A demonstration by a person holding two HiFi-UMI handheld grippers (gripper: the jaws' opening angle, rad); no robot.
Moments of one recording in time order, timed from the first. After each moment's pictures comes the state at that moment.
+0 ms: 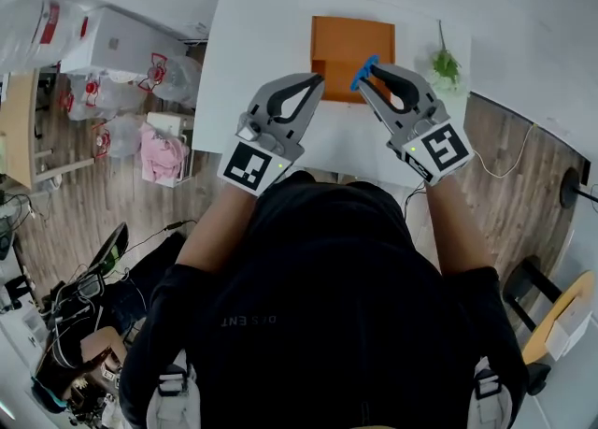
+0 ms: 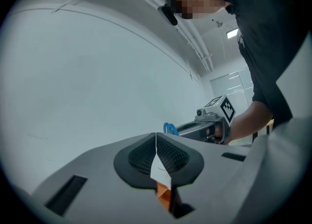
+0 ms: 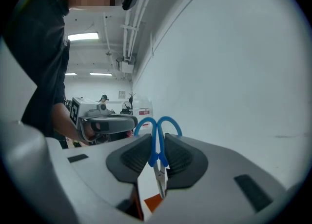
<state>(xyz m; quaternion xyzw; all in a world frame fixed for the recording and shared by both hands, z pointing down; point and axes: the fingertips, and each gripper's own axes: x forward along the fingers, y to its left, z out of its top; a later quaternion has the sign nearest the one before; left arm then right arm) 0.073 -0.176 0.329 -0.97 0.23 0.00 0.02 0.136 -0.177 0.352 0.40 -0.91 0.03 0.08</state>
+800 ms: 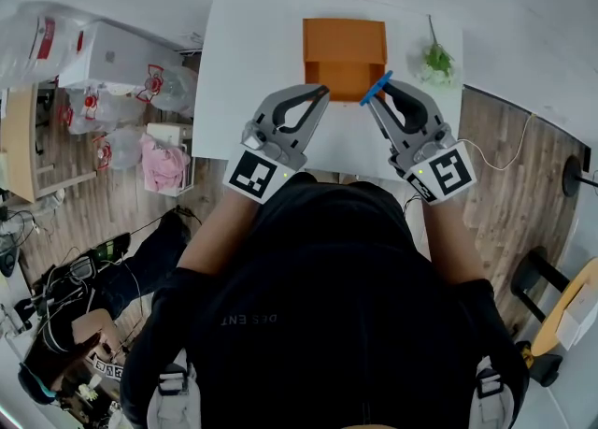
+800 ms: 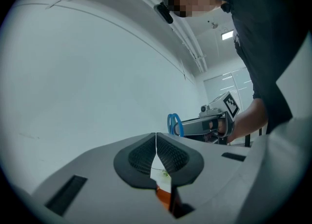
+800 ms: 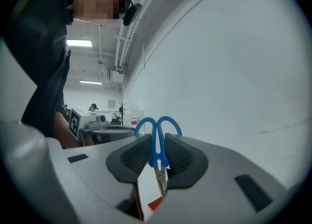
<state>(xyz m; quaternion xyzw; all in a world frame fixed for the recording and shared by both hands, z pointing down) 0.094 -0.143 0.329 -0.98 0.20 -0.01 0.03 0.165 -0.129 0.329 0.46 -0.89 0.03 0.01</state>
